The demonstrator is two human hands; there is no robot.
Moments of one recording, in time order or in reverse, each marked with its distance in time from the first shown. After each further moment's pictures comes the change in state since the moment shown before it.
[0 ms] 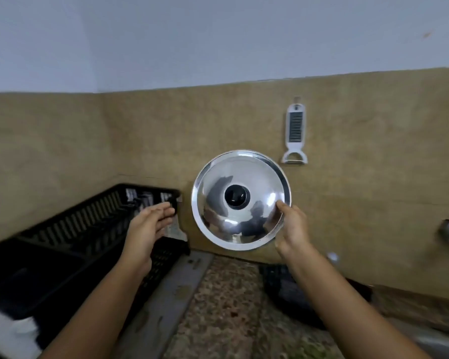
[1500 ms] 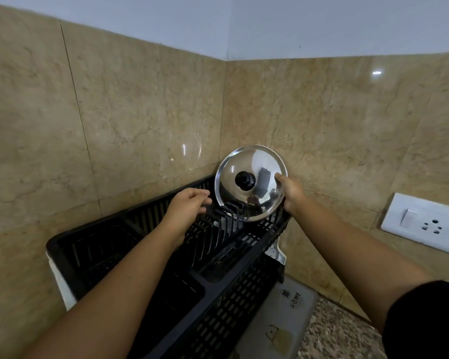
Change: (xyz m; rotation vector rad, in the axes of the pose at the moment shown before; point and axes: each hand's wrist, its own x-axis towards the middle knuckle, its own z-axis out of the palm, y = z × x) left_hand 0.185 -0.030 -0.167 0.206 0.069 -0.054; right_hand 0.183 0.219 0.288 -0.545 -0.351 0.050
